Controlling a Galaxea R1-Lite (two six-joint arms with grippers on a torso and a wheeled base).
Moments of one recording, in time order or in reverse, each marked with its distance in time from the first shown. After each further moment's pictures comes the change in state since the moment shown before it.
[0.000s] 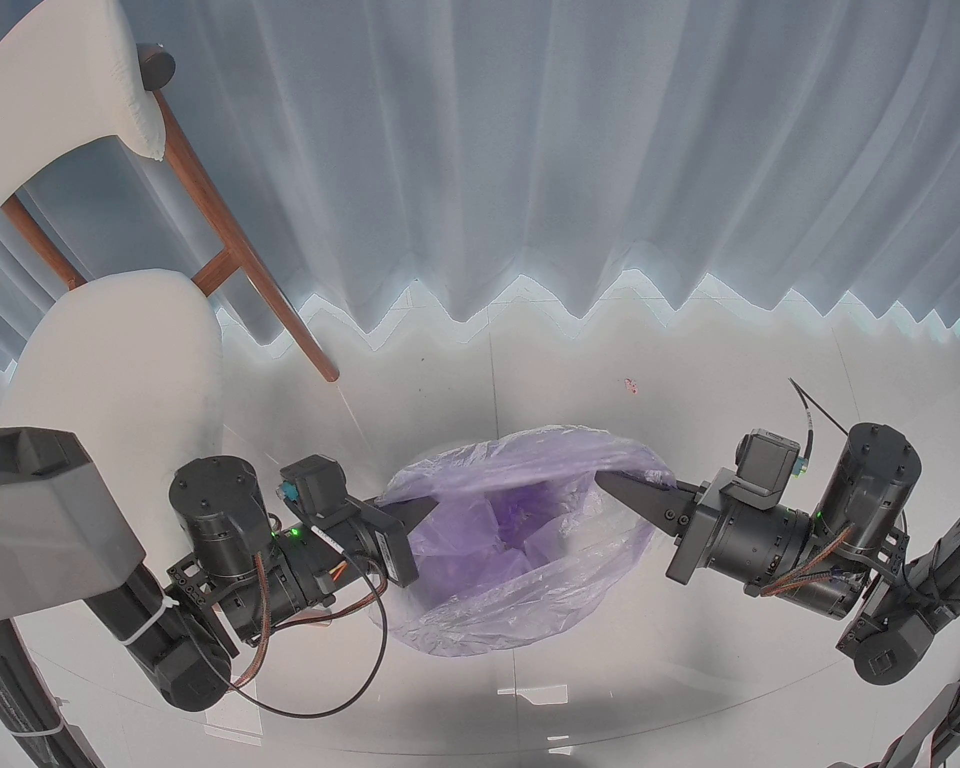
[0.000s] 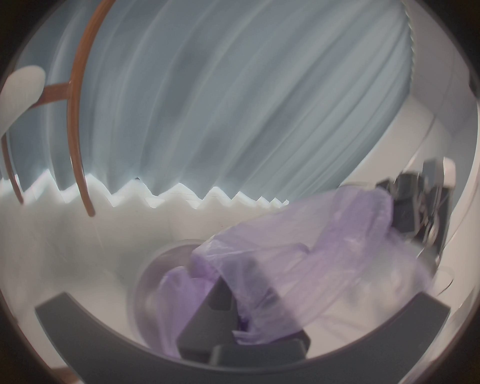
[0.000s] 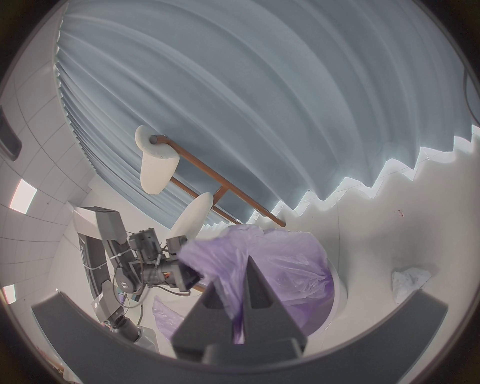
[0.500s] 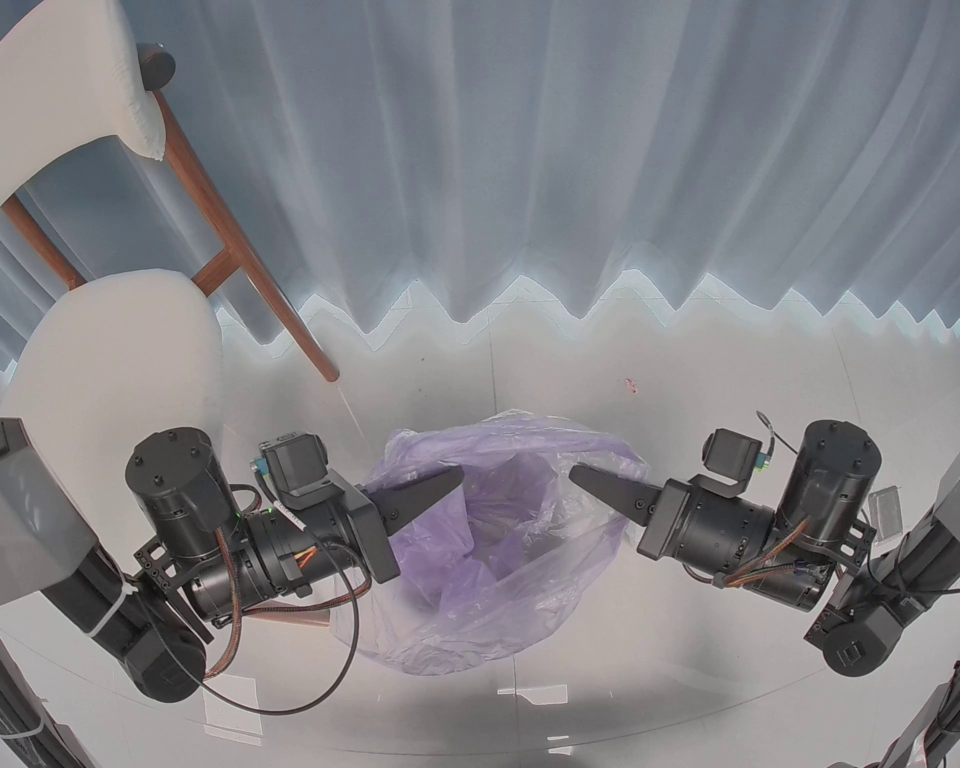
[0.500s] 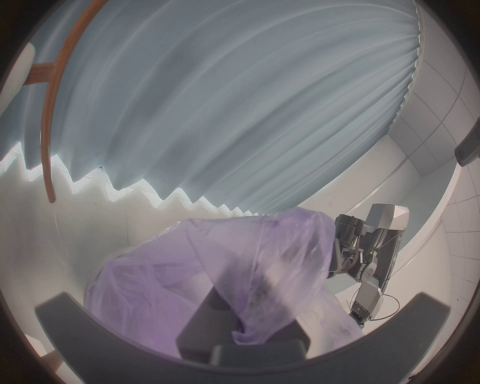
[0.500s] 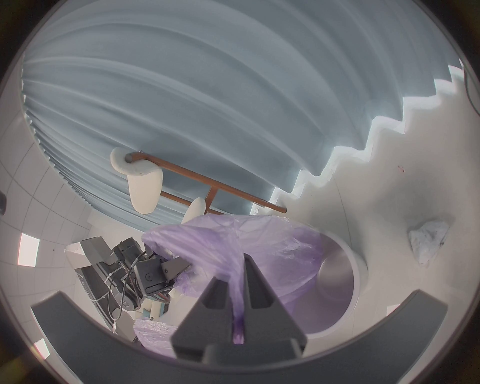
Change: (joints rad) left arm 0.021 -0.100 -0.010 0.017 -0.240 -0.163; right arm -0.002 0.097 -0.076 0.009 -0.002 0.246
